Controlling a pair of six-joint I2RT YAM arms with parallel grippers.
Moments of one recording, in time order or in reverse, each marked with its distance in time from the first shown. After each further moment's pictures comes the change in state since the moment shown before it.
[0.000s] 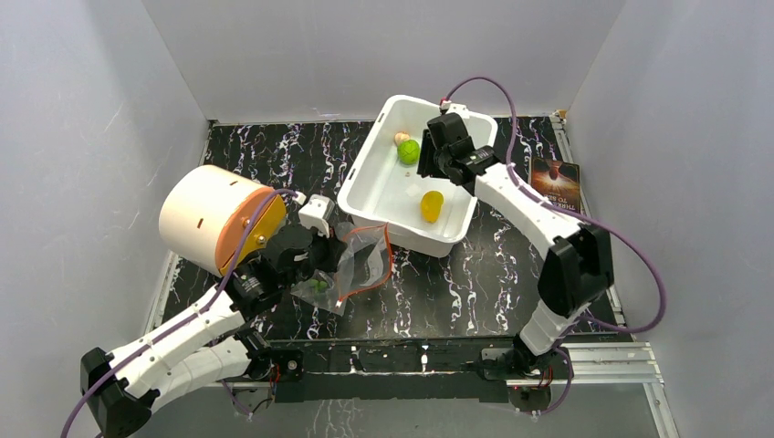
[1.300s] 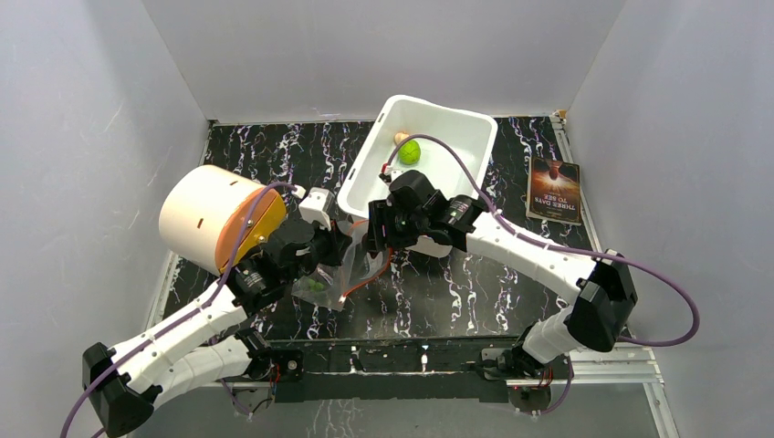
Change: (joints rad) left arm 0.000 0.040 0.047 0.025 0.009 -0.065; right arm 0.381 -0.243 -0.246 -0.042 -0.443 0.153
